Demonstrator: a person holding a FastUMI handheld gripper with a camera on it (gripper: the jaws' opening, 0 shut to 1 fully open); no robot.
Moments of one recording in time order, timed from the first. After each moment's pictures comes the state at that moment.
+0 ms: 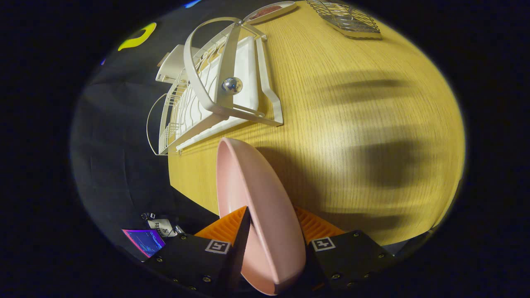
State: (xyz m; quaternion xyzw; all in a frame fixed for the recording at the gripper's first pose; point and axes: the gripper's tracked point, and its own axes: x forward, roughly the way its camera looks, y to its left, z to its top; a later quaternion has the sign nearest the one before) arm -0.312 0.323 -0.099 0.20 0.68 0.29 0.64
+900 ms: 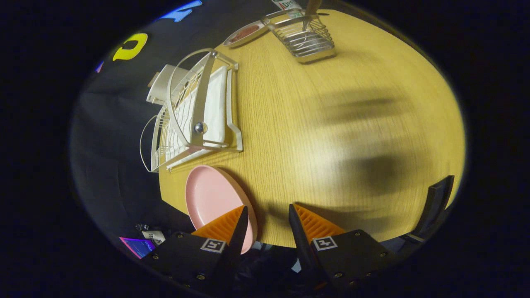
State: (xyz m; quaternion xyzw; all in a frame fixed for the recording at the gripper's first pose) arm -0.269 0.259 -0.092 0.21 0.63 0.22 0.72
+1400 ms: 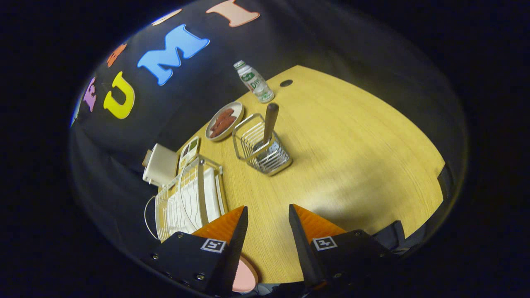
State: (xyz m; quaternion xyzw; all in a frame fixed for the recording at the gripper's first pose) arm -0.135 0.182 -0.022 0.29 0.43 0.06 0.85
